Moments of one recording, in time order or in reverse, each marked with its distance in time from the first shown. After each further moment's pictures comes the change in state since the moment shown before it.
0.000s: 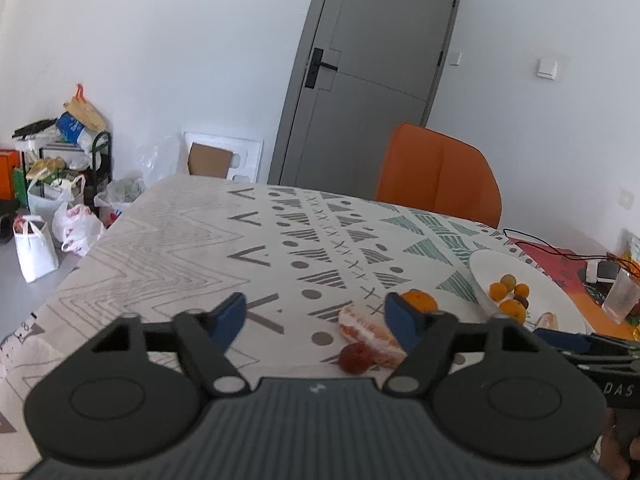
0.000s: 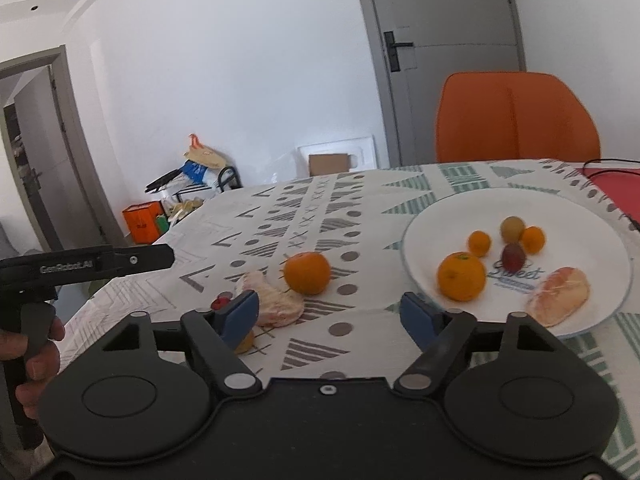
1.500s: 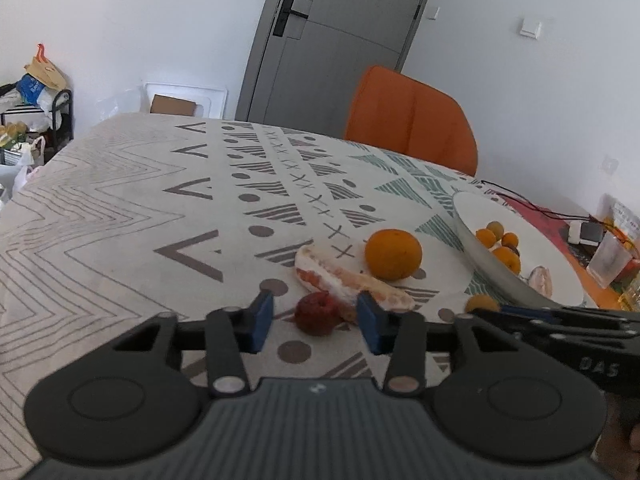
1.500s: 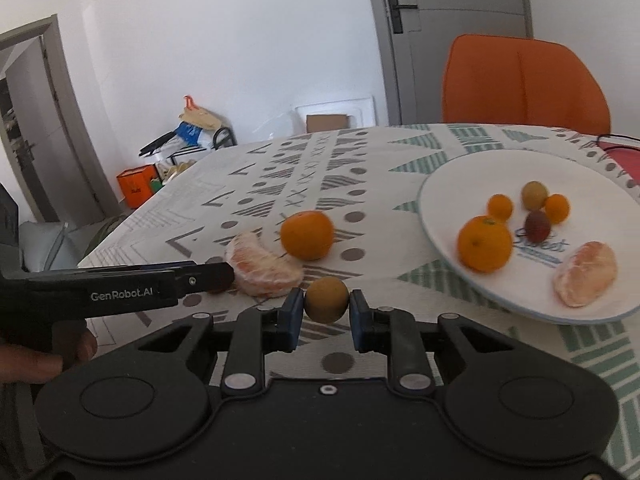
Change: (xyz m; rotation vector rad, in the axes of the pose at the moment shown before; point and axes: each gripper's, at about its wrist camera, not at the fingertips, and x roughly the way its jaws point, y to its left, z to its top) left arm 0.055 -0.015 -0.026 0.016 0.143 -0.103; right arm 0.026 0.002 -0.005 -0.007 0.114 -0.023
